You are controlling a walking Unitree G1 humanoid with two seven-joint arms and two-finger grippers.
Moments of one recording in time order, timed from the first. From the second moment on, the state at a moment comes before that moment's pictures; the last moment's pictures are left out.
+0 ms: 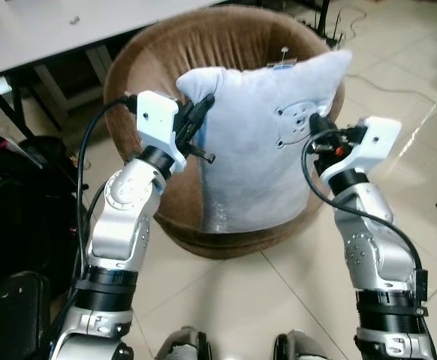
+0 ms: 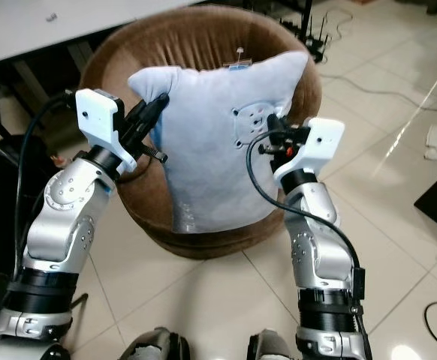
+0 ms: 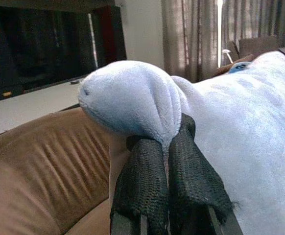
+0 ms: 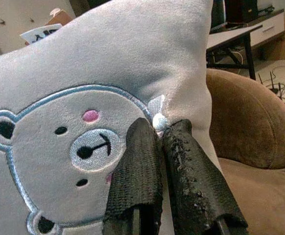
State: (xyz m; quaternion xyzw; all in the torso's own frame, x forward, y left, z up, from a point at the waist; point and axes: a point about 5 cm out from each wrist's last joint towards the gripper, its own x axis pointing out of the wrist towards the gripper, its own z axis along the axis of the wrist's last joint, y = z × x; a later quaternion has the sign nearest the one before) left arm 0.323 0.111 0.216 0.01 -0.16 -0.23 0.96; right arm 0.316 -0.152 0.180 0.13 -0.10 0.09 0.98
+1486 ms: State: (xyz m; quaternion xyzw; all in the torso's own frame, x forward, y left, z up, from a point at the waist) left arm 0.306 0.104 0.171 0.00 -0.11 -0.19 0.98; right arm 0.308 -0.150 0.139 0.04 -0.02 0.08 1.00
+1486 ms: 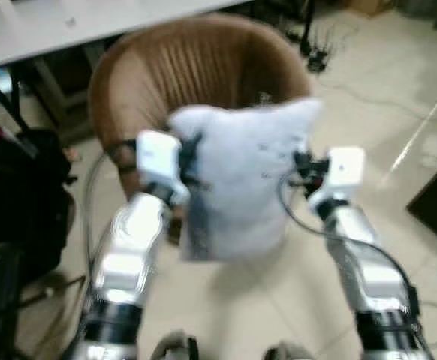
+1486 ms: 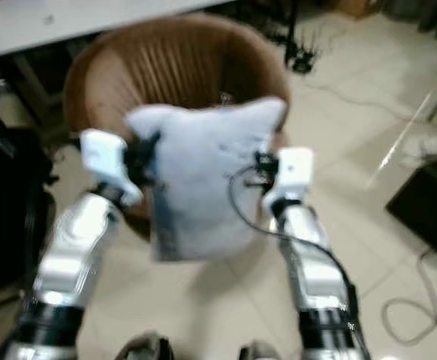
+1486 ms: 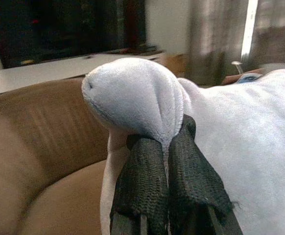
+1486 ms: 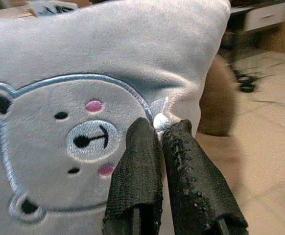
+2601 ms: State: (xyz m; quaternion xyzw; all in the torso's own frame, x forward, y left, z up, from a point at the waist) left arm 0.308 0.108 0.174 -0.03 -0.11 -0.18 0.98; right arm 0.313 -0.152 0.148 0.06 -0.02 0.06 1.00
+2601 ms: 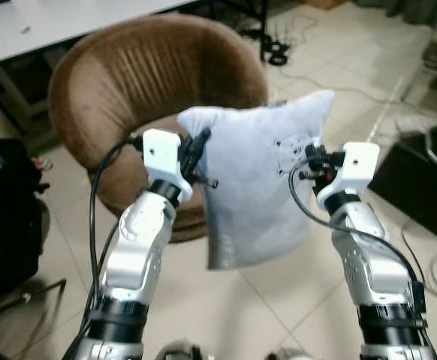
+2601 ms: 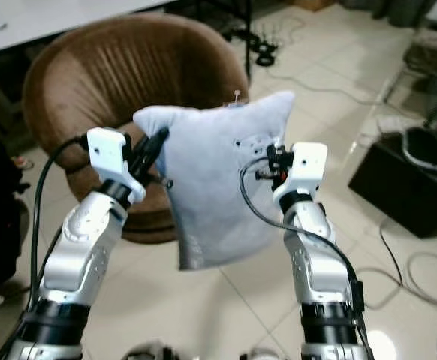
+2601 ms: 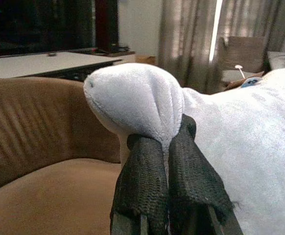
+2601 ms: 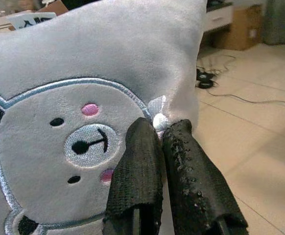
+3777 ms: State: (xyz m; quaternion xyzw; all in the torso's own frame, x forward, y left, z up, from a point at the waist) left arm 0.309 0.134 0.179 0.00 -0.12 -0.15 0.98; right arm 0.315 -0.123 0.138 0.02 -0.01 0.11 0.99
